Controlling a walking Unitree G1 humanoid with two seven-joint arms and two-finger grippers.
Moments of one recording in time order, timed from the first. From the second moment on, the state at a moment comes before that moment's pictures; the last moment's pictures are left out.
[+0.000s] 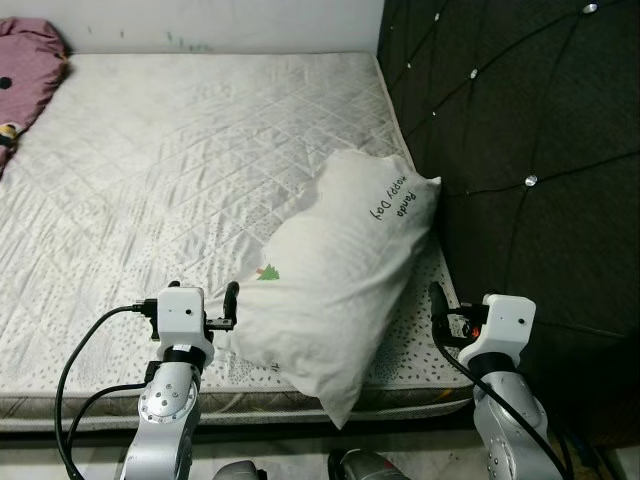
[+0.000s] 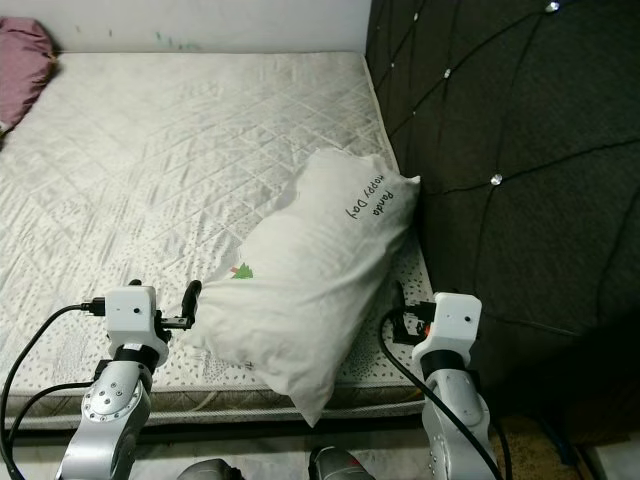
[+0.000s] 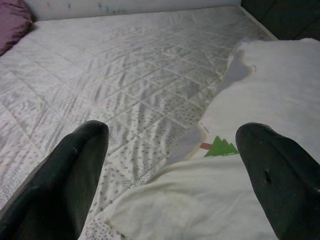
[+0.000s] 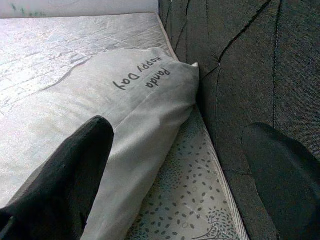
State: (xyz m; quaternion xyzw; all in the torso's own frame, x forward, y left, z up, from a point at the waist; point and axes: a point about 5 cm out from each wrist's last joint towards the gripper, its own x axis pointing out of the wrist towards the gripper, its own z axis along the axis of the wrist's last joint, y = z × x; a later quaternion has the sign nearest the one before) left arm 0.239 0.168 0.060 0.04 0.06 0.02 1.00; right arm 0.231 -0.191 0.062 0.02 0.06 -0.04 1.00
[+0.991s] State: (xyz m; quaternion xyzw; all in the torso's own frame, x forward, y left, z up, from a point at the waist) left arm 0.238 0.167 0.066 0.04 0.05 0.01 1.00; right arm 0.236 -0.187 0.066 0.02 0.04 -0.03 1.00
